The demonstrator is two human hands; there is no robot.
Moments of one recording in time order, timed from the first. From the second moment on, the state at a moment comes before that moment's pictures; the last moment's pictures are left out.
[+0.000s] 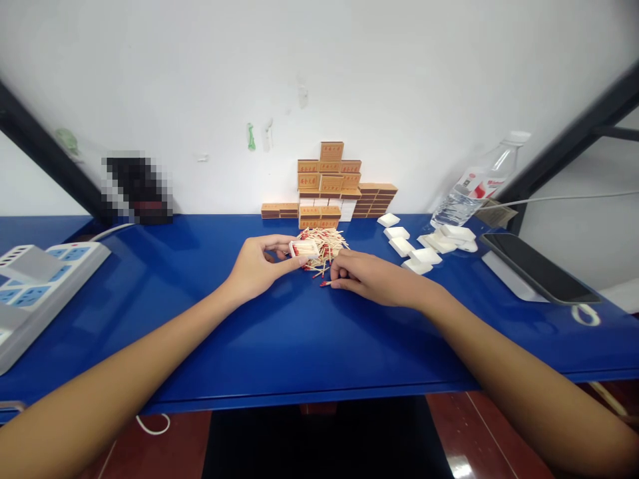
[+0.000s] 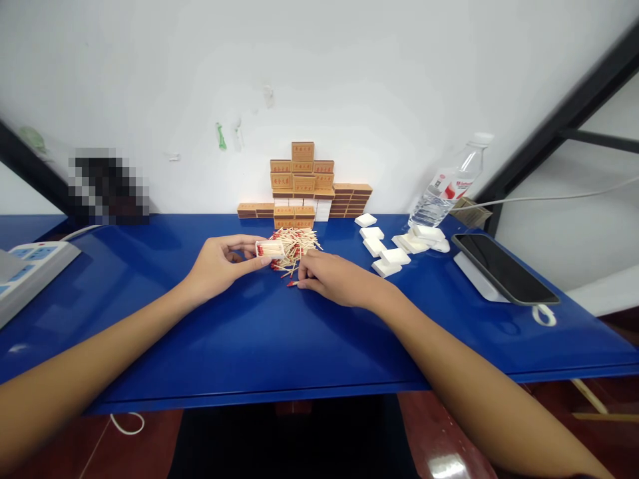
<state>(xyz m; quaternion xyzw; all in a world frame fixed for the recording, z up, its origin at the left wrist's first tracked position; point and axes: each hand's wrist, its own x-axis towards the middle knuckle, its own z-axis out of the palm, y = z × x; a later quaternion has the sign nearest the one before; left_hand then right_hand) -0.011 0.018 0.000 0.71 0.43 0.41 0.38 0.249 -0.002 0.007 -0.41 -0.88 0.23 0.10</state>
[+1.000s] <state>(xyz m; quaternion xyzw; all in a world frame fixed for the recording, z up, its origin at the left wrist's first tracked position) -0.003 0.002 0.000 0.75 0.38 0.35 0.41 0.231 -0.012 0.013 -0.39 -0.86 0.18 0.27</state>
